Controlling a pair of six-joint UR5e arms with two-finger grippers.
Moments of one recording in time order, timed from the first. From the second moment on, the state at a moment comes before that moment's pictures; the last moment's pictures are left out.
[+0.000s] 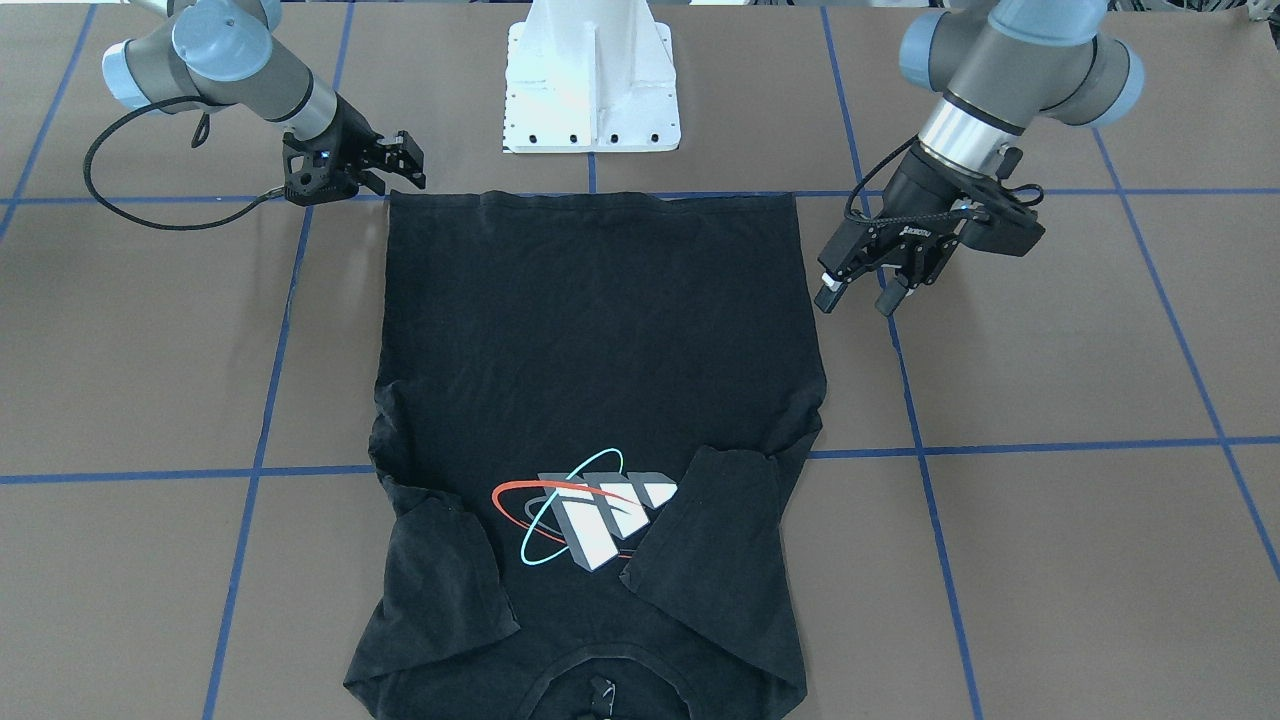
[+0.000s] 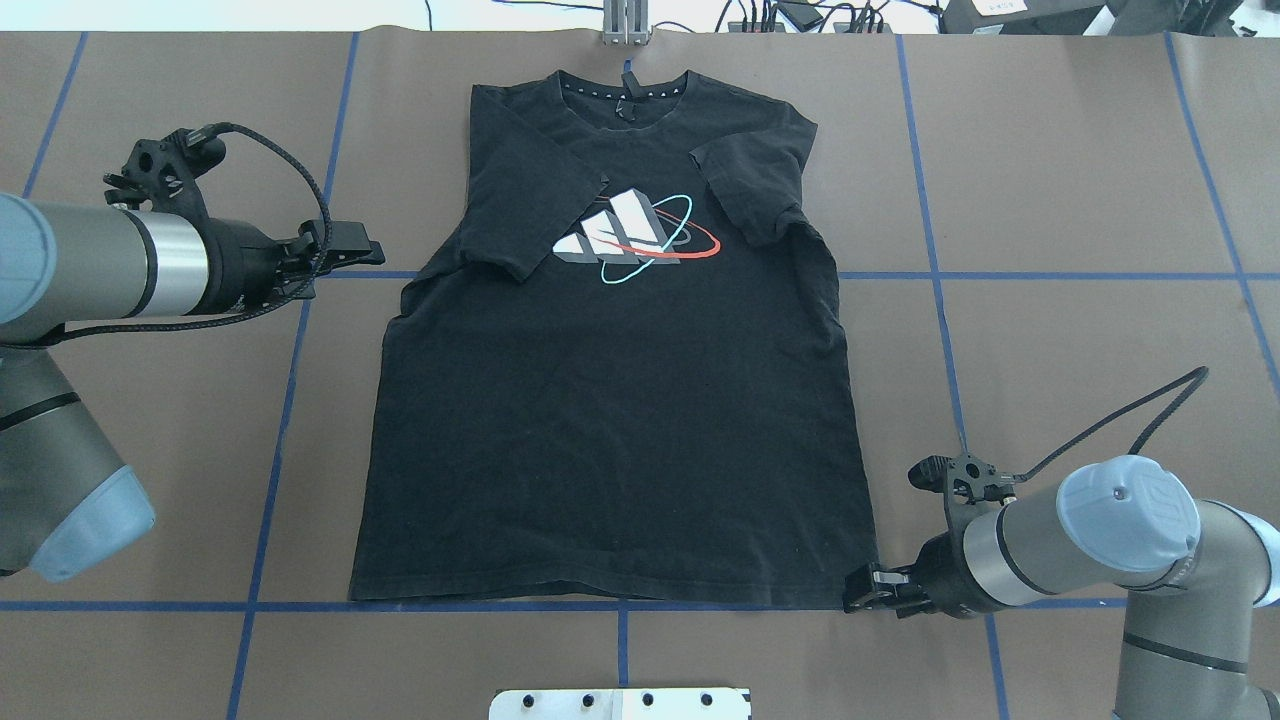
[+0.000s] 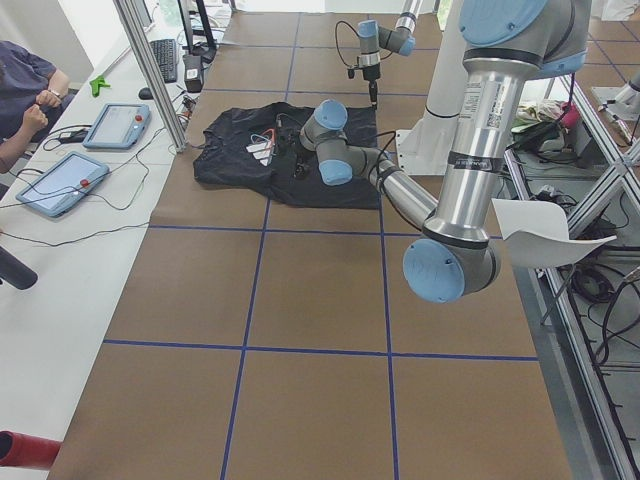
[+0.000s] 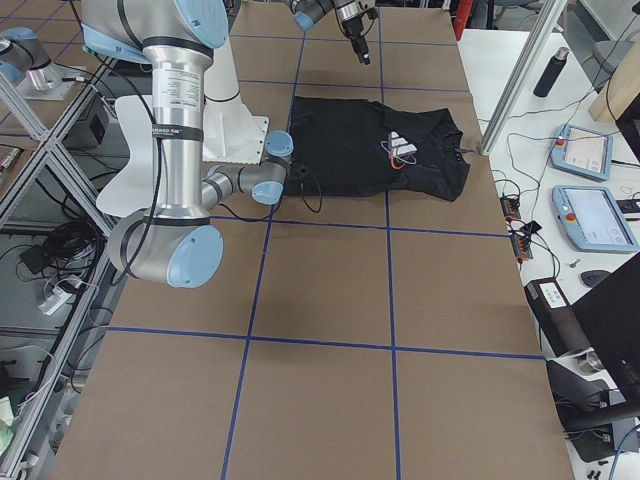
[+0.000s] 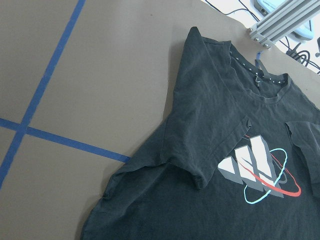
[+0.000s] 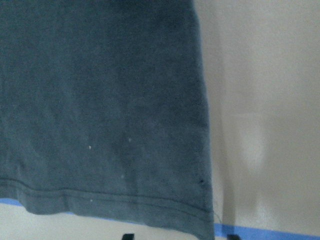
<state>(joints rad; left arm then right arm) -0.74 -1.77 -1.93 -2.23 -1.81 -1.50 0.32 -1.62 1.93 -0.84 2.02 1.49</state>
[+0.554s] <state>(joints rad) -0.74 -1.77 -1.93 -2.23 -1.81 -1.50 0.32 -1.62 1.93 -0.85 2.03 1.49</state>
